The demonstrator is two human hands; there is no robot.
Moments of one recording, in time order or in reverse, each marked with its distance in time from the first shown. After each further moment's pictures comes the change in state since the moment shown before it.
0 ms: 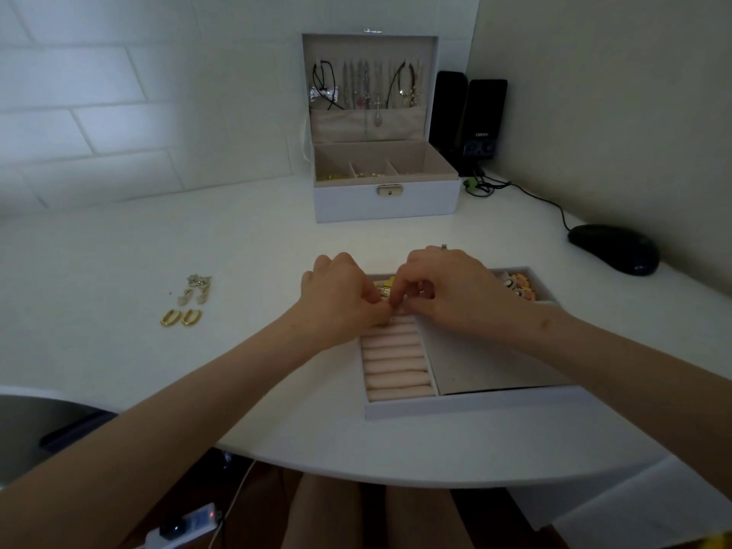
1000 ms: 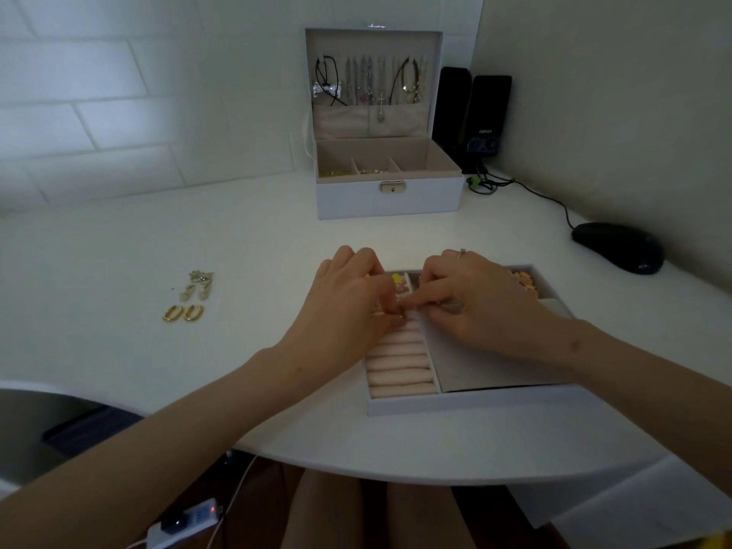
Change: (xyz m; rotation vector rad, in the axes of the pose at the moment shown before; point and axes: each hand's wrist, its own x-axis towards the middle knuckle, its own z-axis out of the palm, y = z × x) left_hand -0.010 -0.012 0.016 0.140 0.291 0.402; right_hand -0.018 0.007 0.002 -0.109 0.136 -0.196
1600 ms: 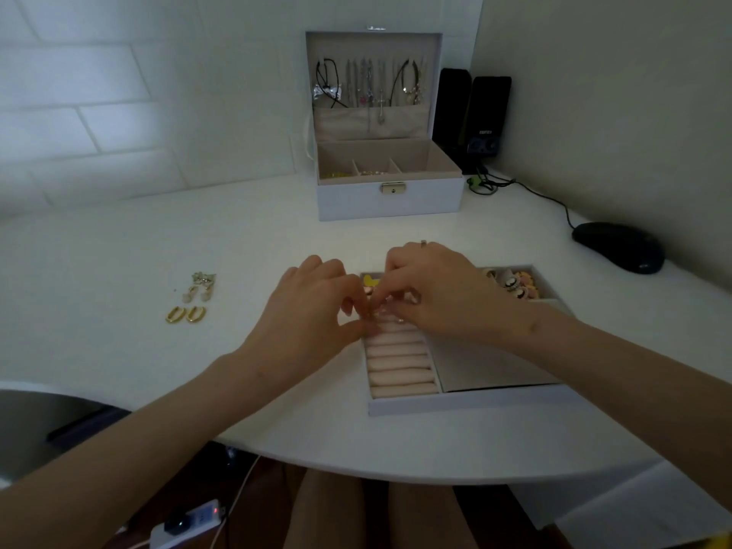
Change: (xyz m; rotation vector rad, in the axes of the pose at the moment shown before) left_hand -0.016 -0.017 -0.020 0.065 -0.084 -0.066; right_hand 0.028 -0.018 0.002 0.021 -0.100 -0.016
